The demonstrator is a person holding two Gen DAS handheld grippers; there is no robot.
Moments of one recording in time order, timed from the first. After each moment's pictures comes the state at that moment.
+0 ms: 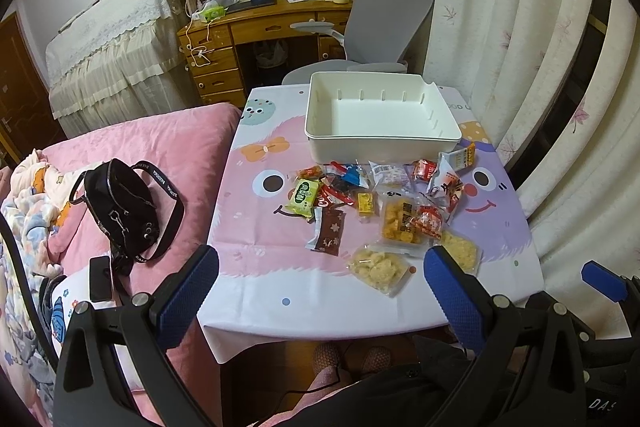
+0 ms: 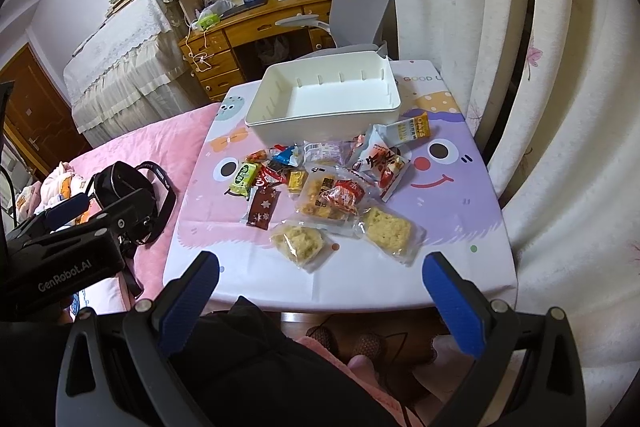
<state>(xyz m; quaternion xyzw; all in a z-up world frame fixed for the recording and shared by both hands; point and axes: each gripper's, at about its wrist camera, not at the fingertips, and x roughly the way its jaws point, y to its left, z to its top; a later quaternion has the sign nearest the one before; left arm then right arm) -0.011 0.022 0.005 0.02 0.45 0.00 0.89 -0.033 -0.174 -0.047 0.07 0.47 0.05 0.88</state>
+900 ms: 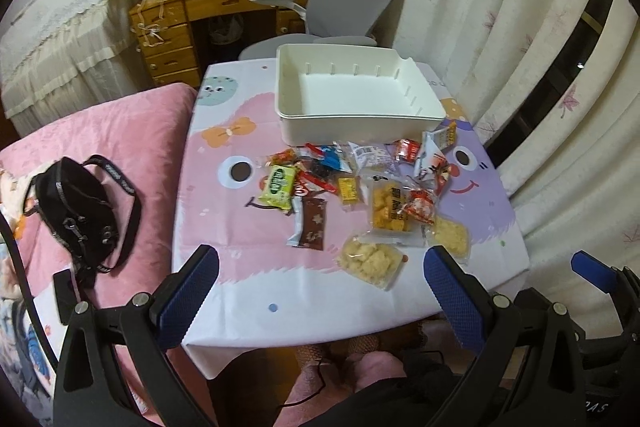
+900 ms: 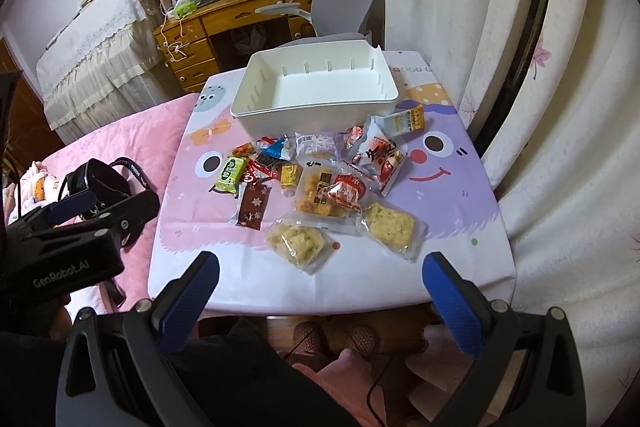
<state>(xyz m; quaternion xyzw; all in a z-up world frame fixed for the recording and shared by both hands) 0.044 0.070 -0.040 -0.01 0.50 -0.11 0.86 -0.010 -0.129 -0.061 0.05 0.49 -0.01 0.87</state>
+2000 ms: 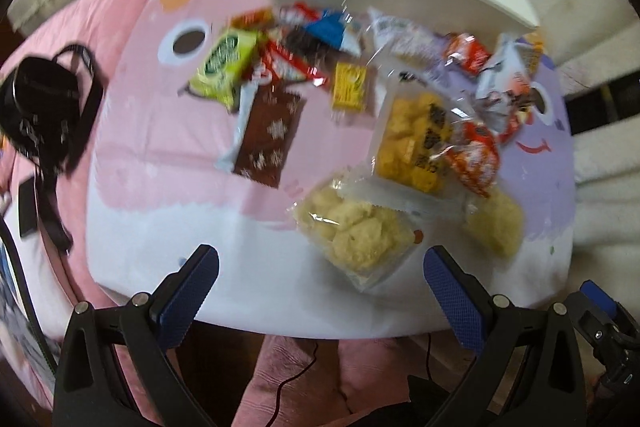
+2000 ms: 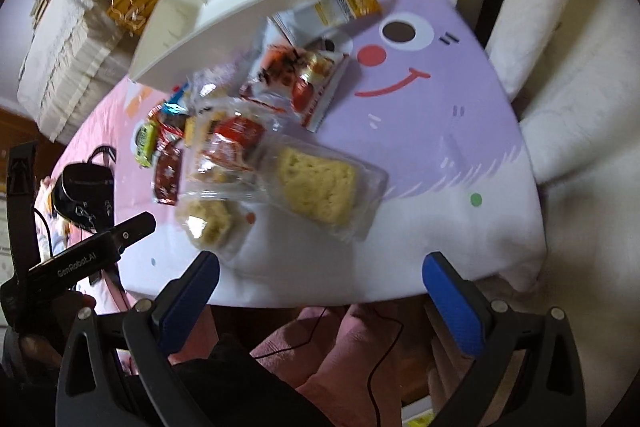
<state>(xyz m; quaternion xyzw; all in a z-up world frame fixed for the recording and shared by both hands) 0.118 -0.014 -0.212 -0.05 0.67 0.00 0.74 0.071 -0.274 -0.203 0.16 0.64 0.02 0.75</state>
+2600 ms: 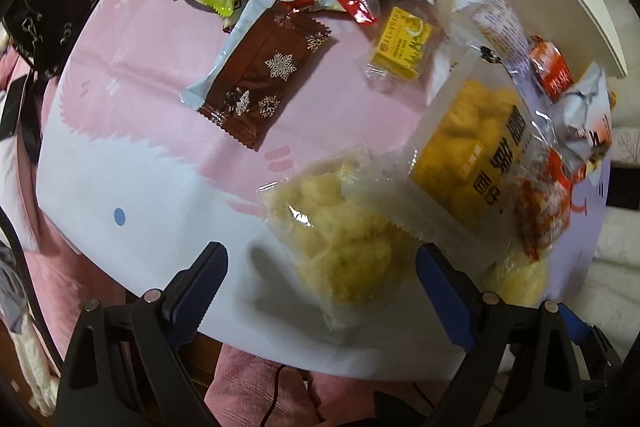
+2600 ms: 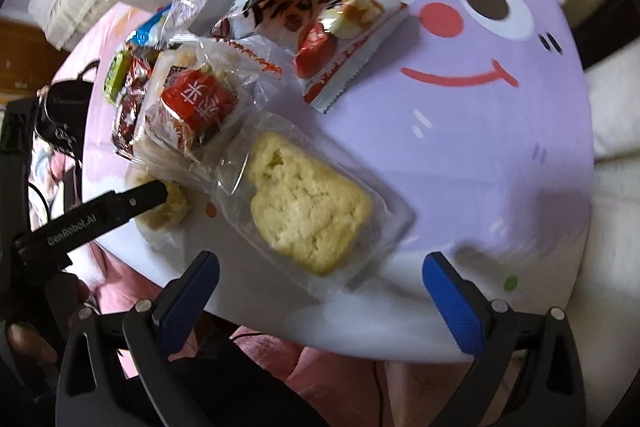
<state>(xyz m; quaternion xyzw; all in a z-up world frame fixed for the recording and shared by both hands) 0.127 -0.008 -0.301 -0.16 0.70 0.09 0.69 0.133 -0.258 -0.276 0.05 0.72 0.11 0.69</state>
